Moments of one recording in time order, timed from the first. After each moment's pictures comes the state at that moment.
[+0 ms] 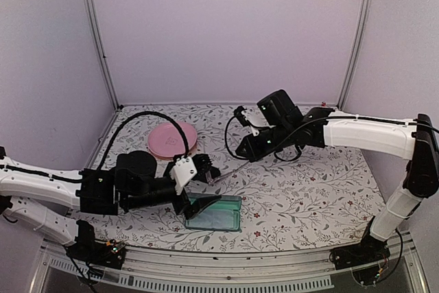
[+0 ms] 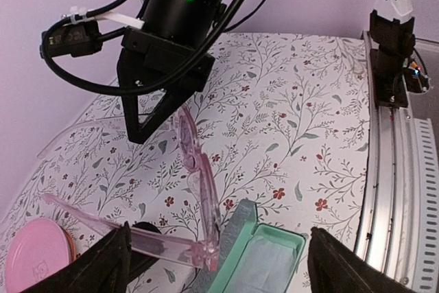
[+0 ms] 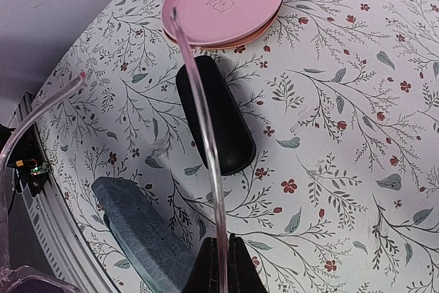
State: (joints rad) left arm -1.29 1.14 0.69 0.11 -0.25 0.15; right arm 0.87 1.64 1.30 -0.41 -0.14 0.28
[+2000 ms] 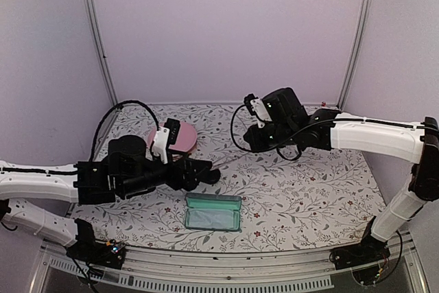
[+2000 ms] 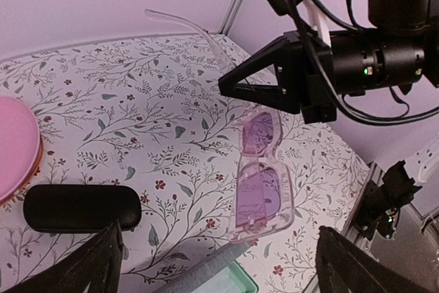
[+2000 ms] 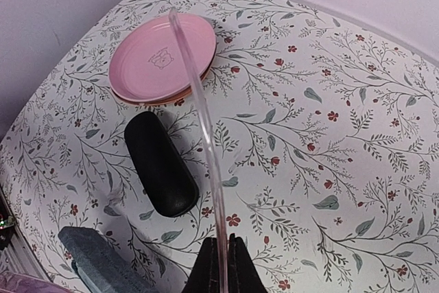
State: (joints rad) left arm -1.13 1.09 0.67 0.12 -0.28 -0.46; right arm 0.89 1.59 1.26 -0.33 0.13 0.30
